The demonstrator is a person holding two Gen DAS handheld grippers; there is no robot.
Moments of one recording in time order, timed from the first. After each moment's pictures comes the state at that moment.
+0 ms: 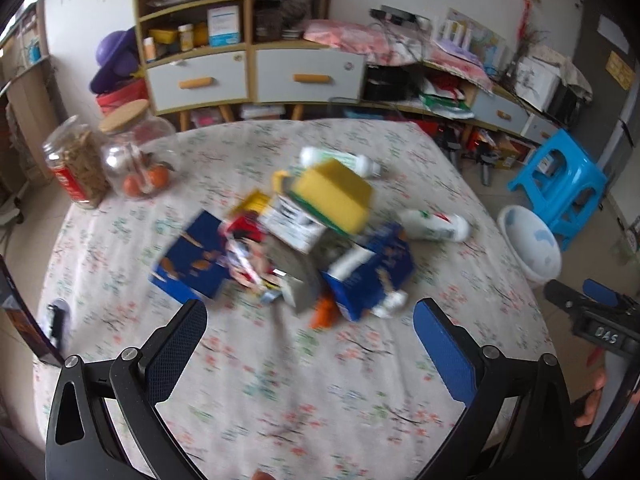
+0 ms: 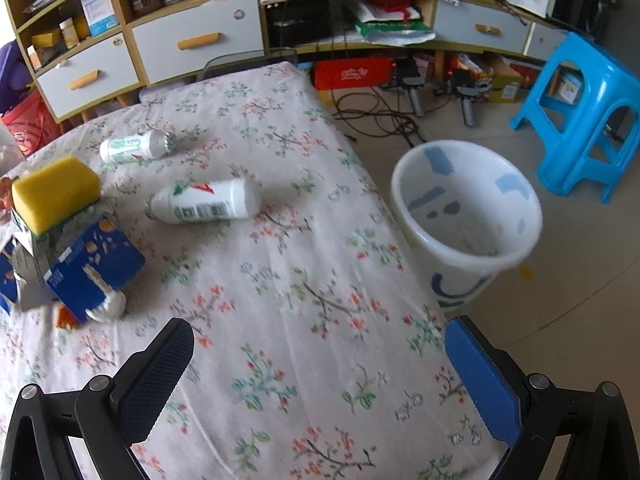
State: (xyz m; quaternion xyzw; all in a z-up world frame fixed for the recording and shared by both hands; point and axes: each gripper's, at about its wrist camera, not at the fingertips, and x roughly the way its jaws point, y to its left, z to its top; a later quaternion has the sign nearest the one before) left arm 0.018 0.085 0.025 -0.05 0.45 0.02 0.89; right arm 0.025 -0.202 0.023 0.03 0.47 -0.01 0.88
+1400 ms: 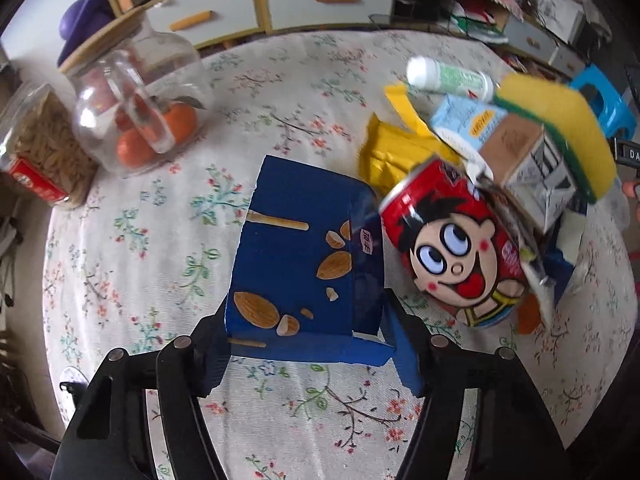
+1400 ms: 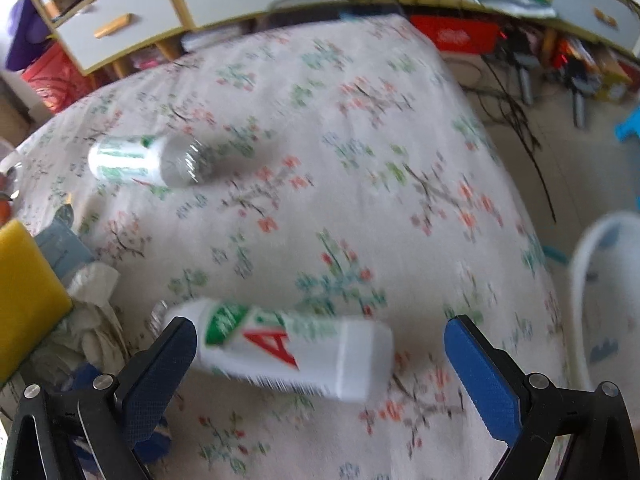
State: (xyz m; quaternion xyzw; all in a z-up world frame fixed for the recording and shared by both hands) left arm 0.101 0.203 -0.082 0.02 0.55 0.01 0.83; right arm 0.205 -0.135 -0.044 0.01 0.54 0.10 0.84
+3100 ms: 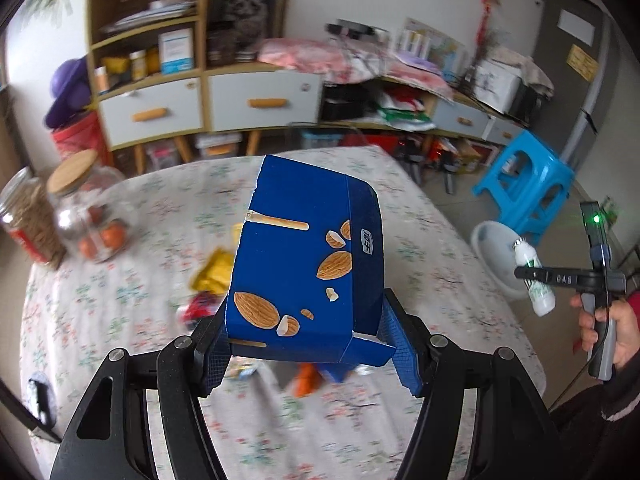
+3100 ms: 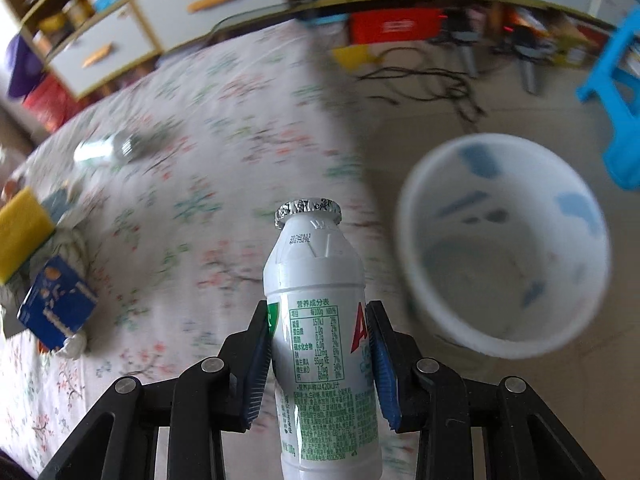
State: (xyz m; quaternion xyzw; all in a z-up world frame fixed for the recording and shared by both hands) left arm 0.060 0.063 0.037 -0.04 0.42 -0.08 0.91; right arm 0.126 -0.280 -0.018 0.07 0.54 0.08 0.84
